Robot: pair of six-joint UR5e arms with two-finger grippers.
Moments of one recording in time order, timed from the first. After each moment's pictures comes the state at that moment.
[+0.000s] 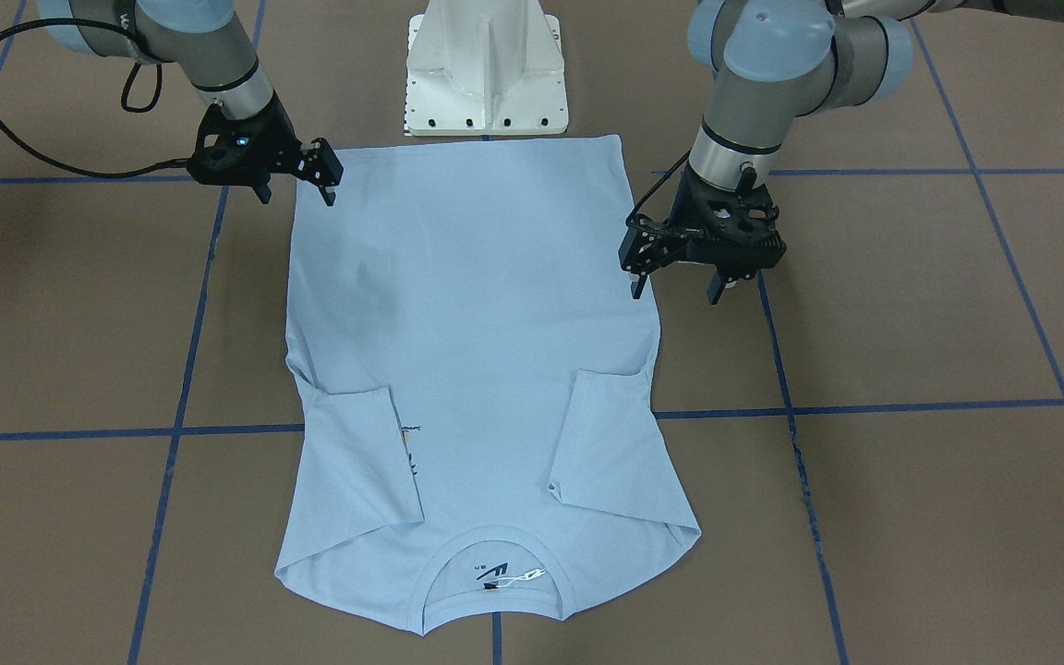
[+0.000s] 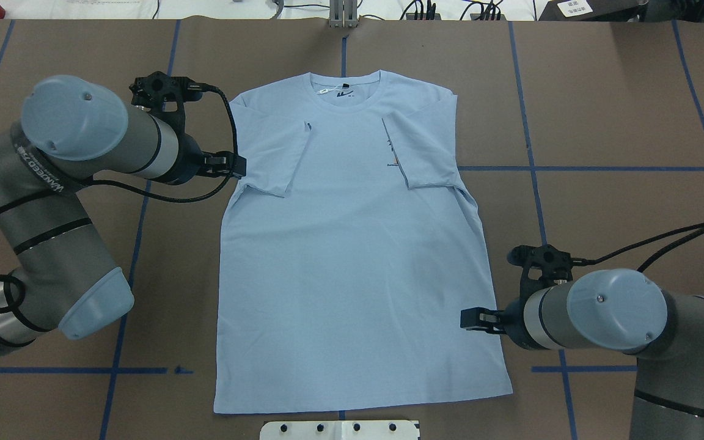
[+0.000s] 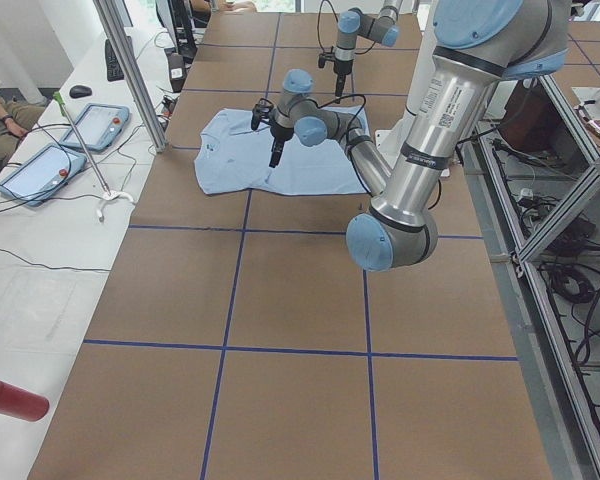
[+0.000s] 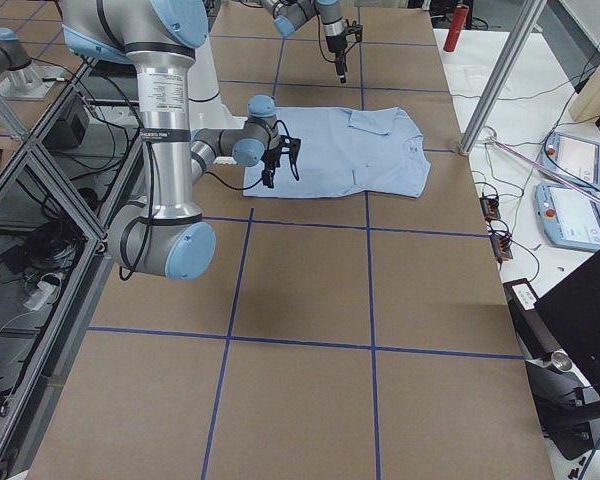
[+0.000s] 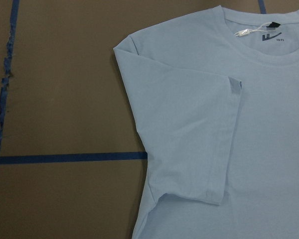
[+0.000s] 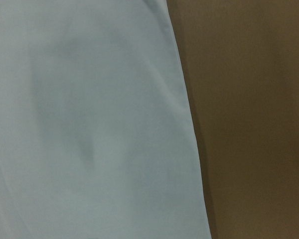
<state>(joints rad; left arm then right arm) -0.69 -2.02 -1.90 -1.74 -1.82 -1.10 0.31 -1.53 2.12 -1.33 1.76 1.51</state>
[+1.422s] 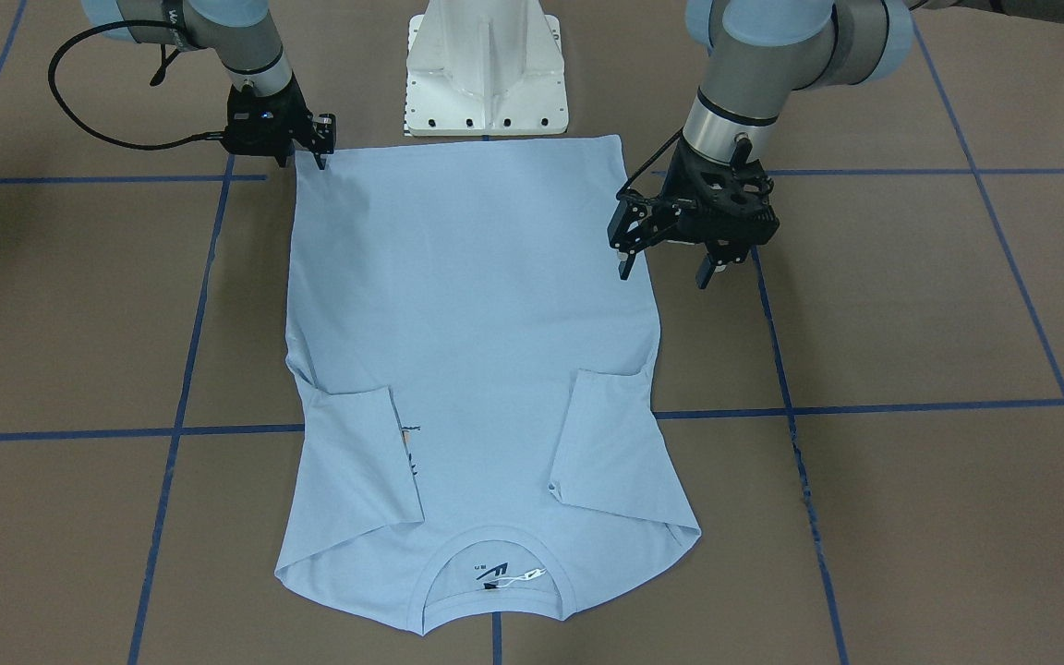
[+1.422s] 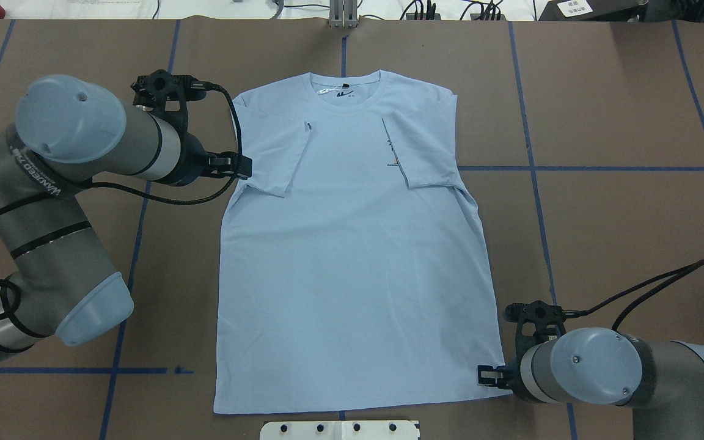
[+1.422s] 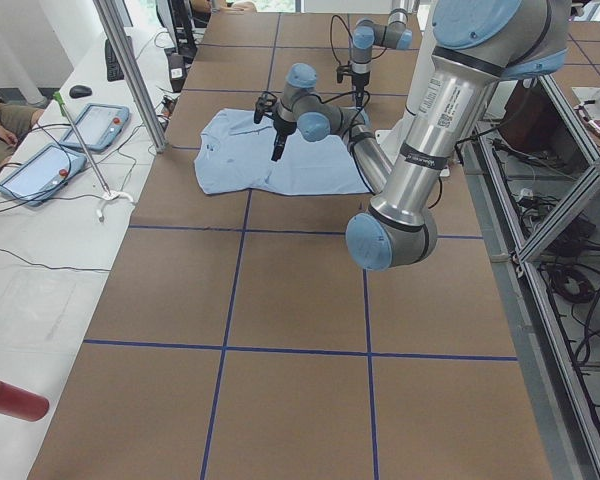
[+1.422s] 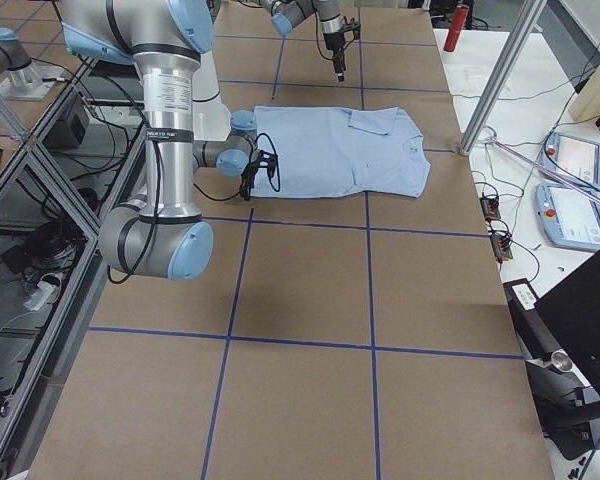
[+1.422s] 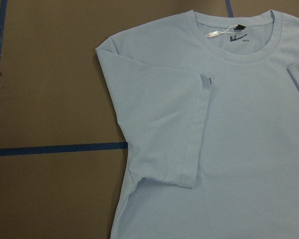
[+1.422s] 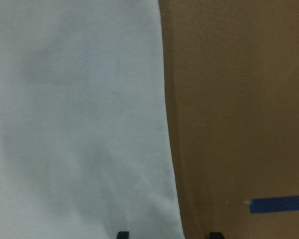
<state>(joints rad) -0.68 -2.03 -1.92 -1.73 -1.82 -1.10 0.17 -1.57 2.08 -1.33 1.74 1.53</state>
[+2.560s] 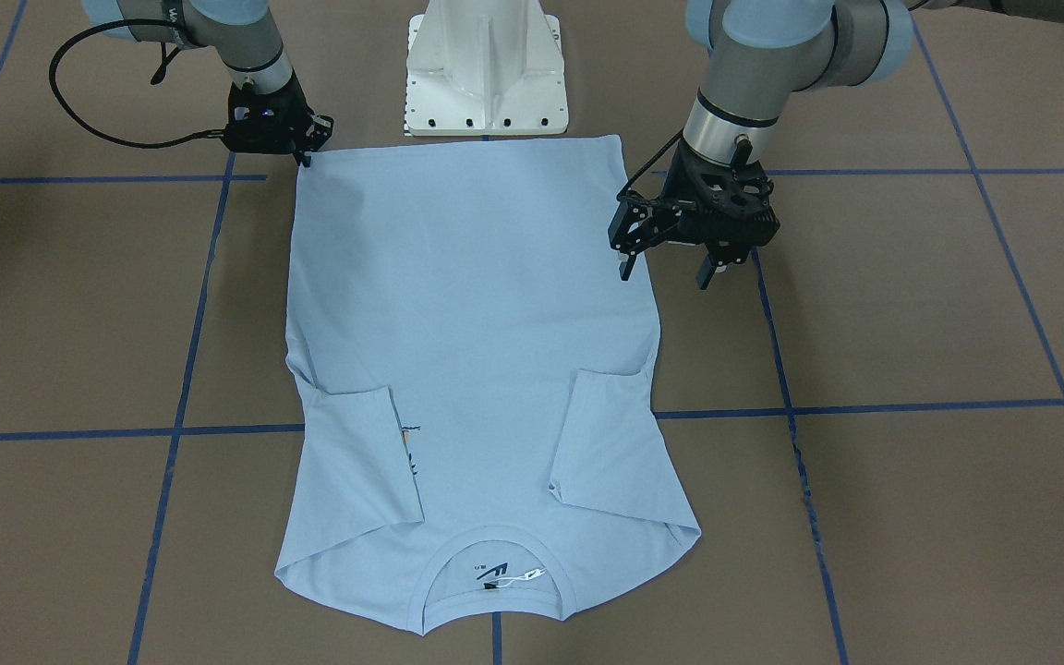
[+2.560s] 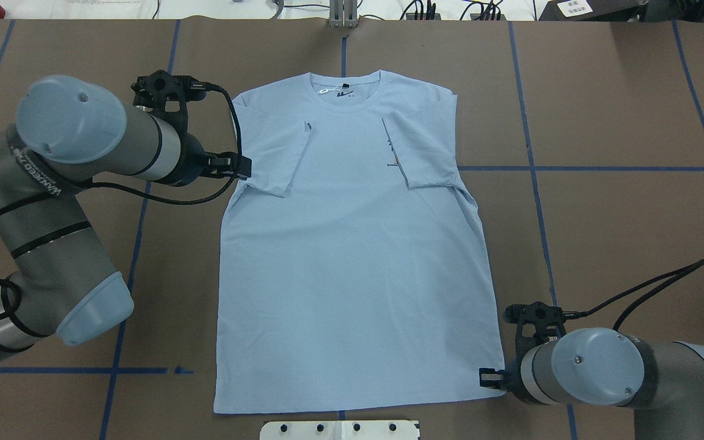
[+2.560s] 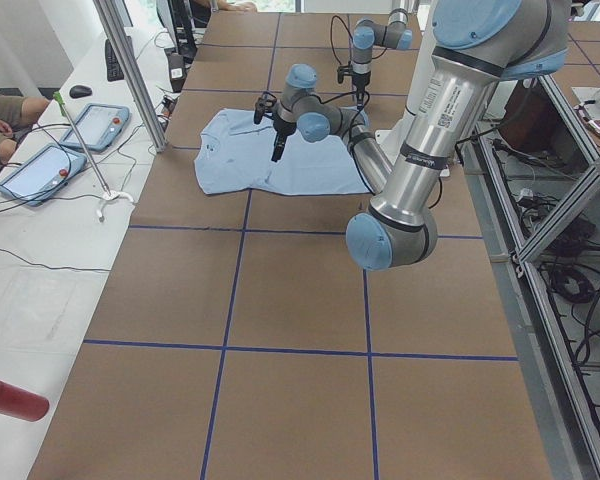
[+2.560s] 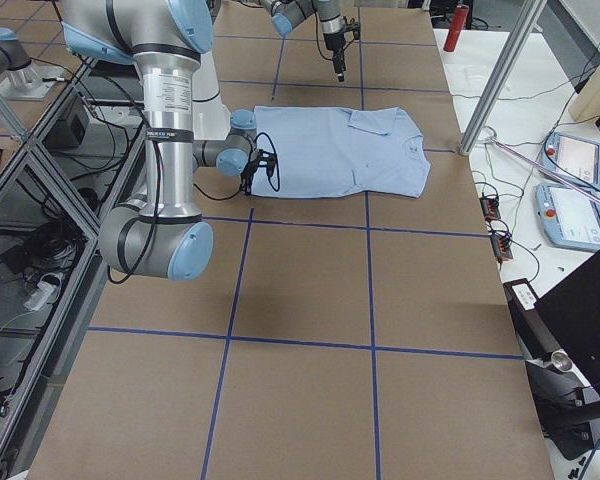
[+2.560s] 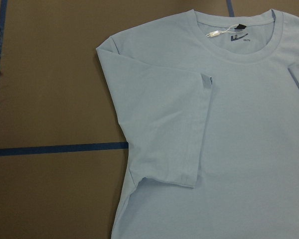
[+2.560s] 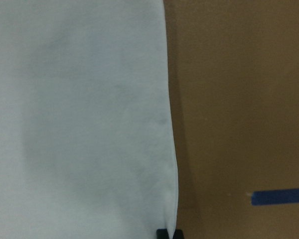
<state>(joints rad) -0.68 -2.03 -1.92 -1.73 -1.82 -1.10 0.17 -1.57 2.09 -1.33 1.75 1.53</state>
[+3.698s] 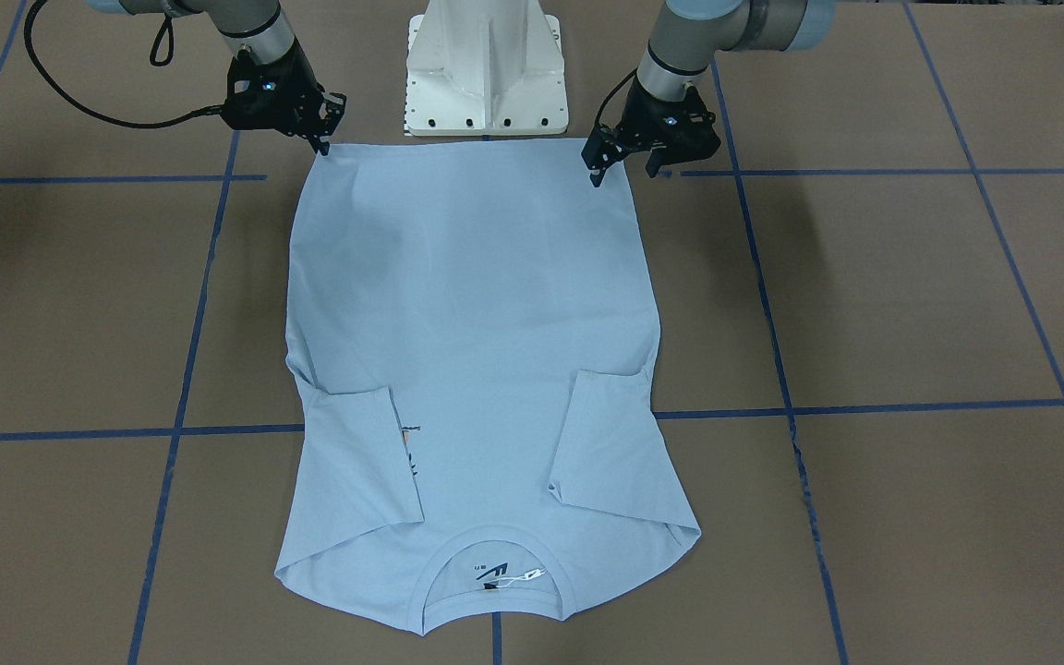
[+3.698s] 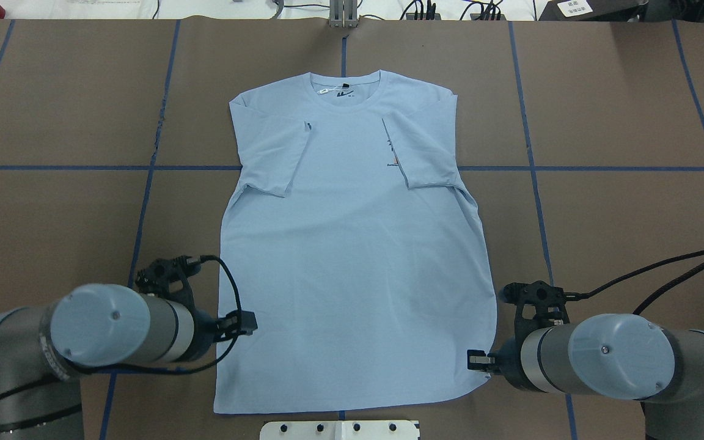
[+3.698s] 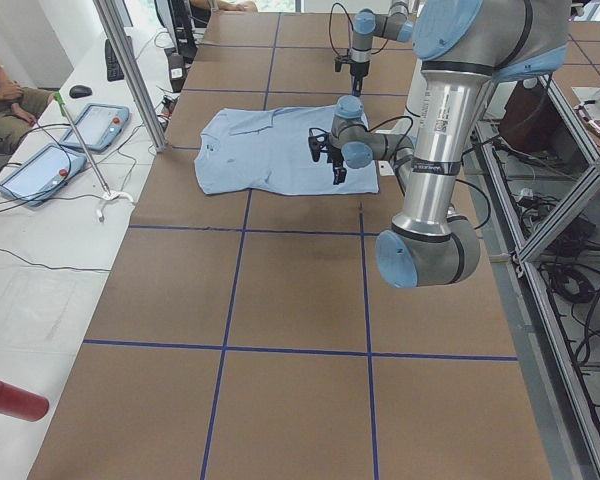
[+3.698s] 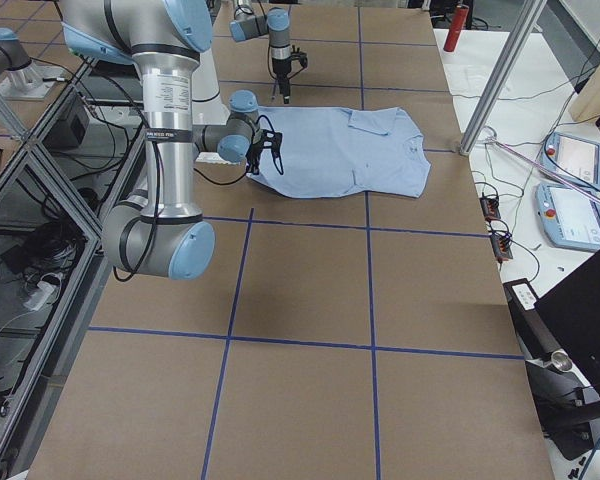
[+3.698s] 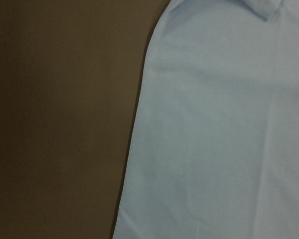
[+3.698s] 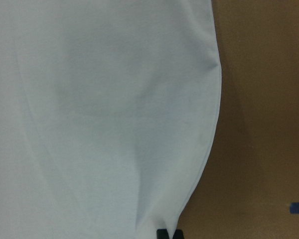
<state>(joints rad) -0.24 -1.78 -2.04 -1.81 -1.72 -1.75 0.21 -1.55 2.19 -1.32 1.72 1.53</state>
